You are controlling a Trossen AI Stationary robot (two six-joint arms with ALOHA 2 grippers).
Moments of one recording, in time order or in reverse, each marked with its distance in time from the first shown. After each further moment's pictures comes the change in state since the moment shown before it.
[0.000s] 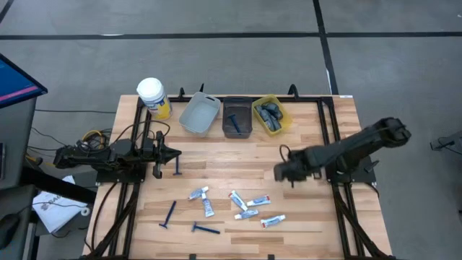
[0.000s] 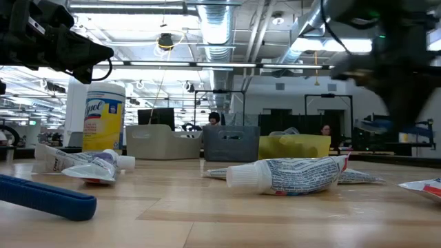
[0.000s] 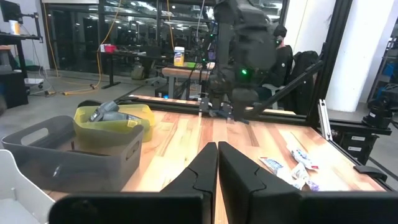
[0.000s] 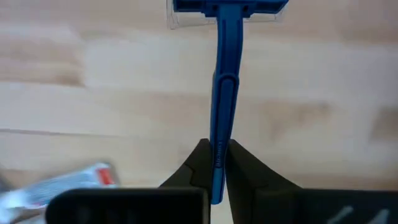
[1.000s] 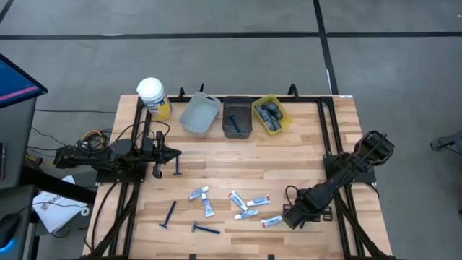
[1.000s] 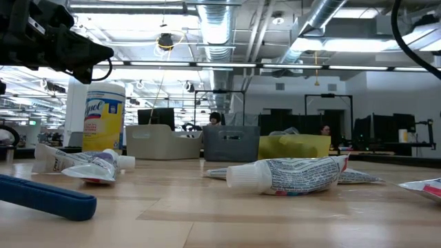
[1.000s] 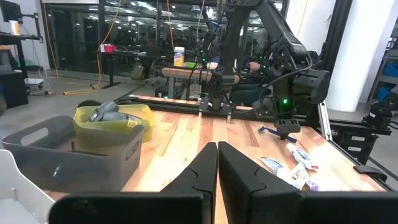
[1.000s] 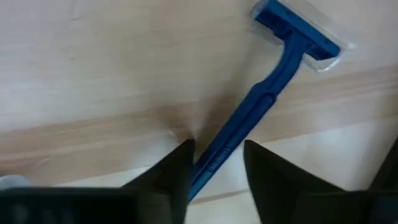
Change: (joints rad) left arm 0.000 0.000 0.000 0.000 0.000 0.000; right arm 0.458 0.314 -0.002 0.243 -0.304 0.609
